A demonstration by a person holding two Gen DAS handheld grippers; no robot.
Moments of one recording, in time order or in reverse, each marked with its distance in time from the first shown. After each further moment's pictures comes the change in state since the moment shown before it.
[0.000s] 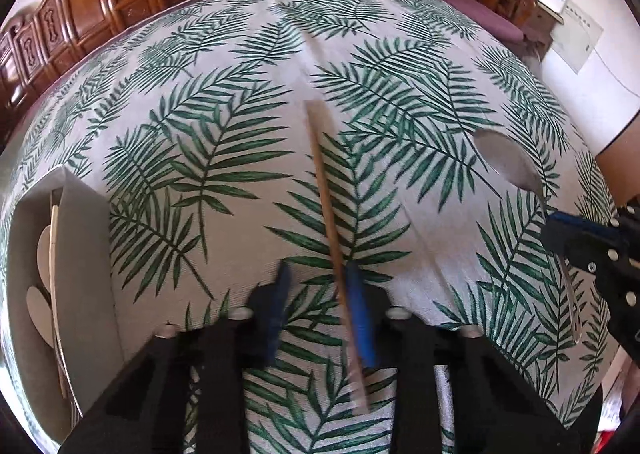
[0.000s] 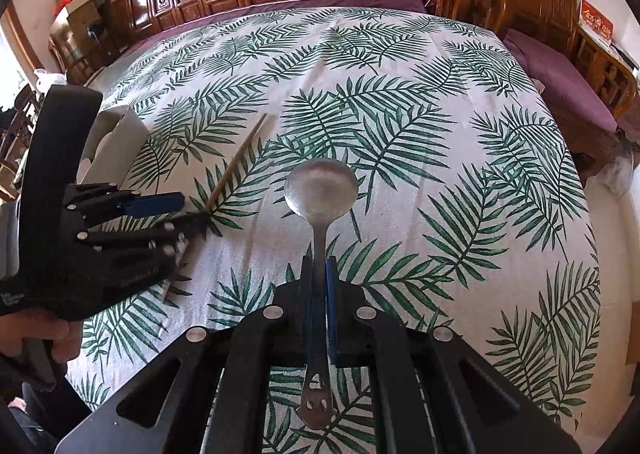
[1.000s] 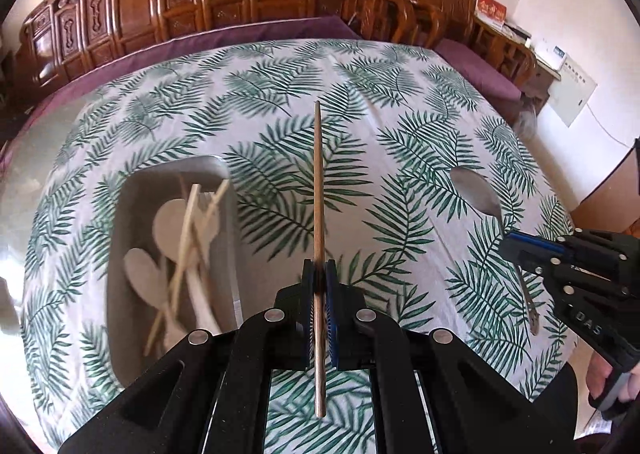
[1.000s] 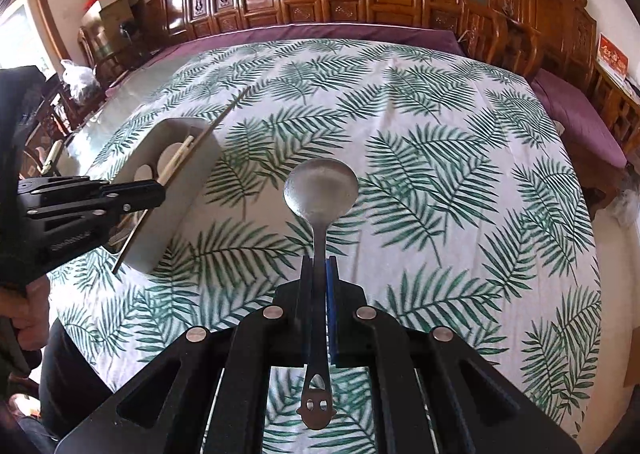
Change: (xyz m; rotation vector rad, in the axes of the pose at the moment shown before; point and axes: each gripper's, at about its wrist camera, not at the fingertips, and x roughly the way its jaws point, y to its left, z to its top) left arm -0.115 0.086 -0.037 -0.100 -0.146 -0.038; right arm -0.038 0.085 0.015 -0.078 -0.072 0.049
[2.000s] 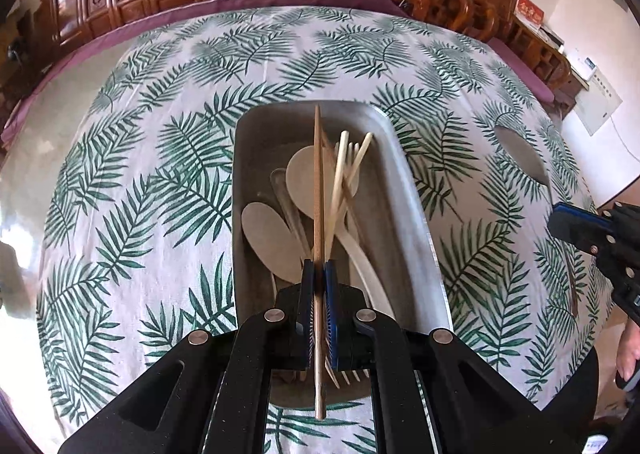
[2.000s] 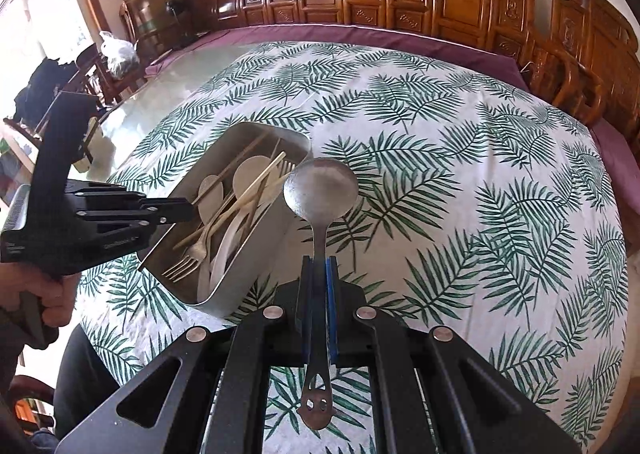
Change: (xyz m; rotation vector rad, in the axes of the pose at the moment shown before) left arm 0.019 0.122 -0.022 -0.083 0.098 0.029; right arm 0.032 0.098 0.042 -0.126 0.016 0.087
